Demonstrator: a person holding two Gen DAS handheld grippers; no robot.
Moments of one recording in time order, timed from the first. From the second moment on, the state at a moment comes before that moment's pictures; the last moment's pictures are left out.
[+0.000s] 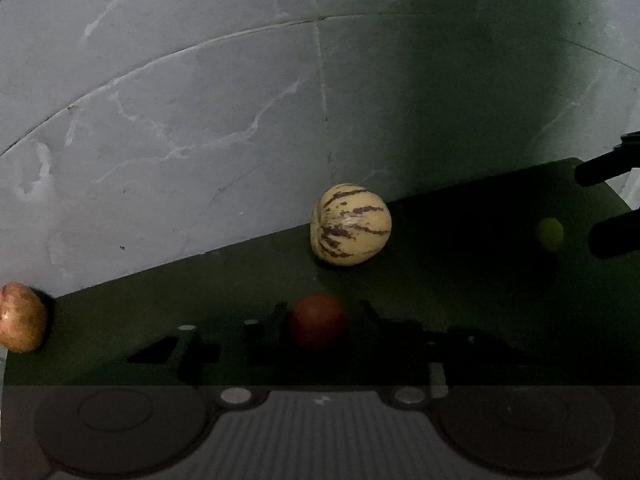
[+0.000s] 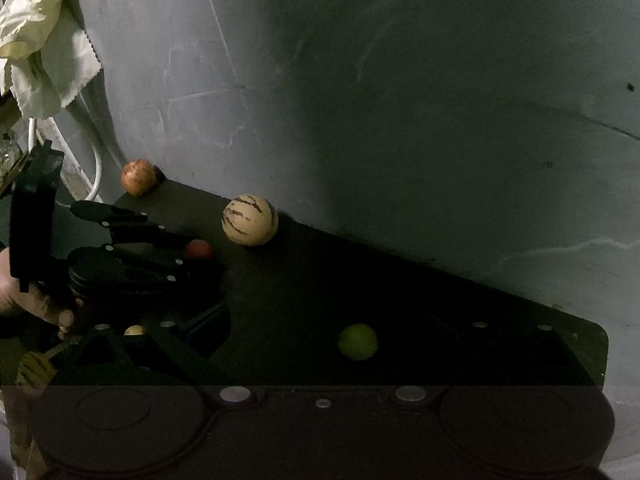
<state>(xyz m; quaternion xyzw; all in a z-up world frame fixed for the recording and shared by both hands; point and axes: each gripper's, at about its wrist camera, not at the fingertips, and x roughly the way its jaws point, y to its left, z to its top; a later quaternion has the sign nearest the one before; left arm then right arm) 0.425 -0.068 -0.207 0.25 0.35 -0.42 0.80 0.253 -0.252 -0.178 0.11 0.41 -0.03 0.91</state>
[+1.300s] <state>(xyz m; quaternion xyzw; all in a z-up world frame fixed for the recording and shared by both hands) 0.367 -0.055 -0.154 0.20 0.33 -0.37 0.84 0.242 -0.241 -0.149 0.08 0.40 0.06 0.91</state>
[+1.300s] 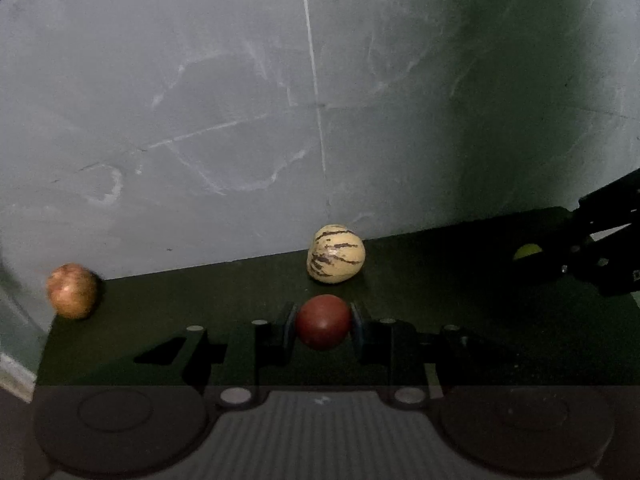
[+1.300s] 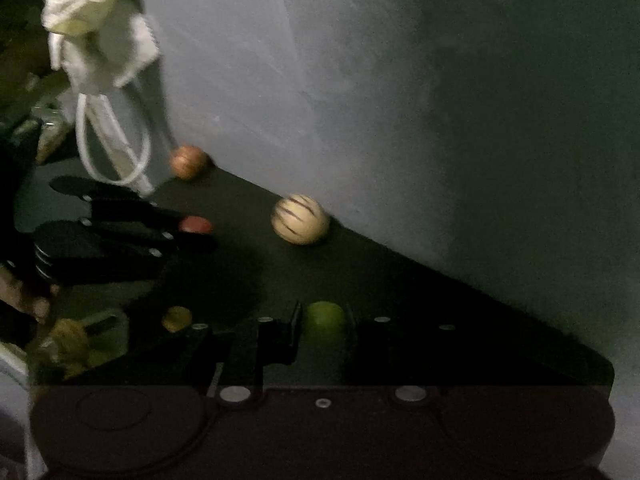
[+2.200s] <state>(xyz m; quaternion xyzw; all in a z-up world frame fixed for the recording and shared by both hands) 0.192 -0.010 -0.041 0.14 0.30 -0.17 0.93 0.158 -0.214 -0.001 0.05 0.27 0.26 0.93</state>
